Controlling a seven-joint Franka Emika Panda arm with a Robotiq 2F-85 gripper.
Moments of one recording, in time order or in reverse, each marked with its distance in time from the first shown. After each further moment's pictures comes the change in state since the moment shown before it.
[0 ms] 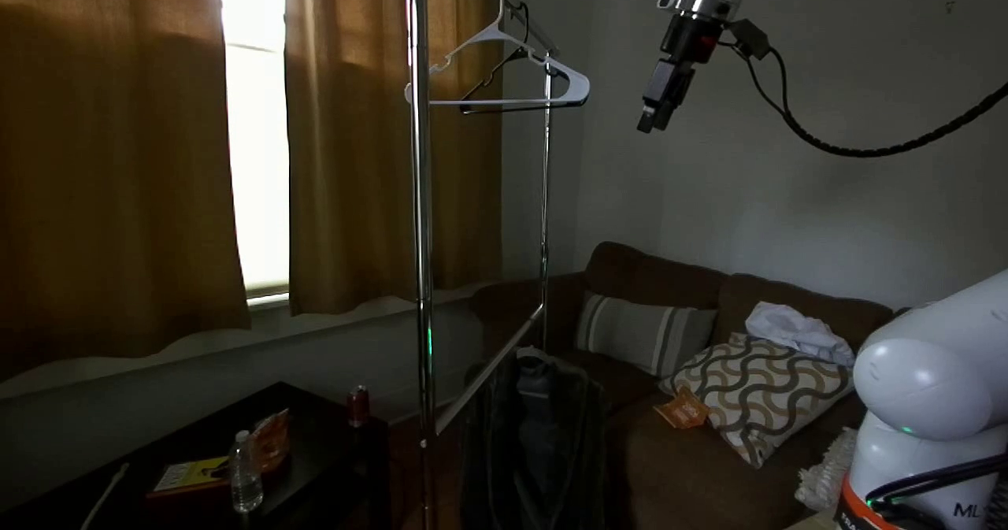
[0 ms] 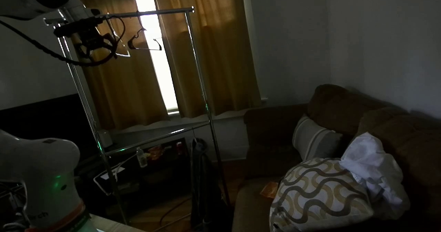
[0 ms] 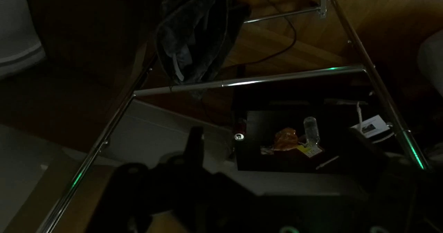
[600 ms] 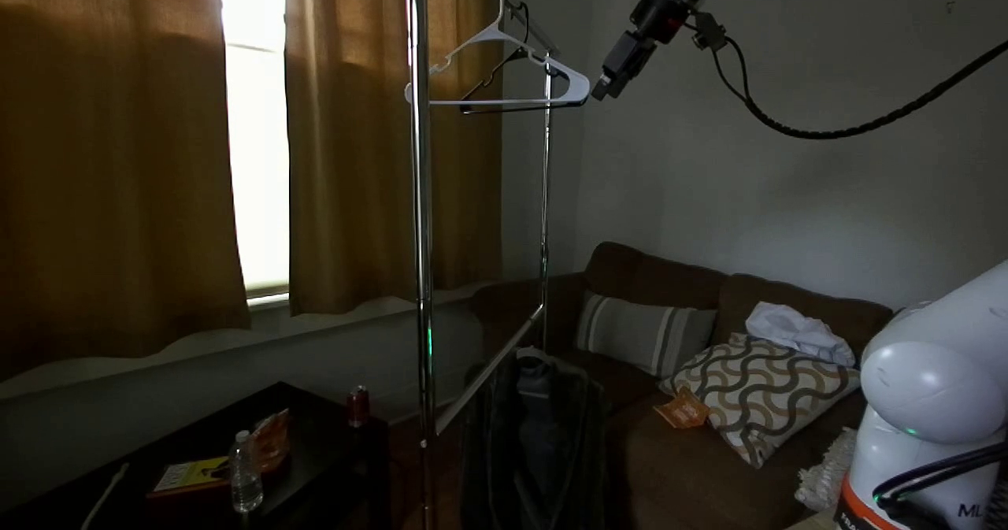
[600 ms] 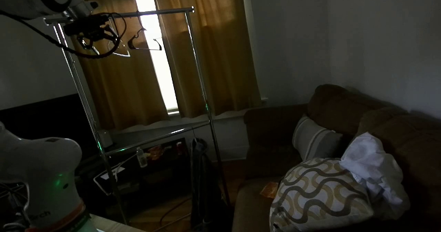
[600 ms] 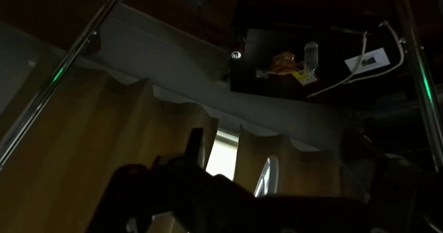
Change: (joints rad) arm 0.070 0.071 -0.006 0.042 0.062 0.304 -0.076
